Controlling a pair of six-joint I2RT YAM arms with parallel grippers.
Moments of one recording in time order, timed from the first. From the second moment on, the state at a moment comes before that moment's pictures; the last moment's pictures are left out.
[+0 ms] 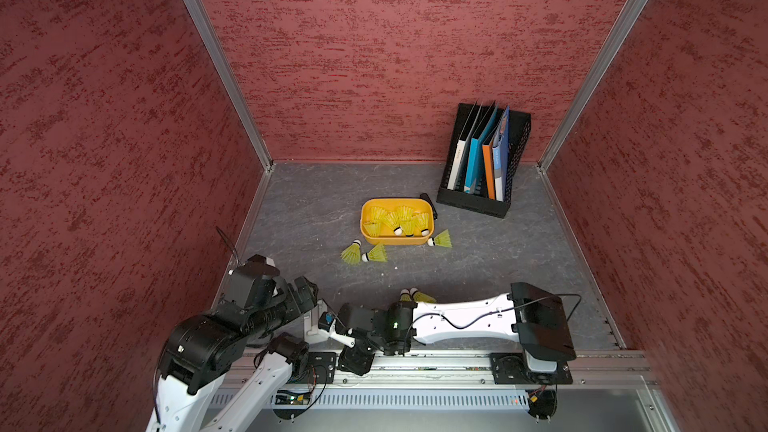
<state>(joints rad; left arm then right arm) -0.39 0.54 1.14 -1.56 -0.03 -0.86 1.45 1.89 1.37 -0.43 -0.23 0.33</state>
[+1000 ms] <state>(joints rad) -0.39 0.45 1.23 -1.65 -0.01 -0.95 1.28 2.01 1.37 -0.34 -0.23 0.54</state>
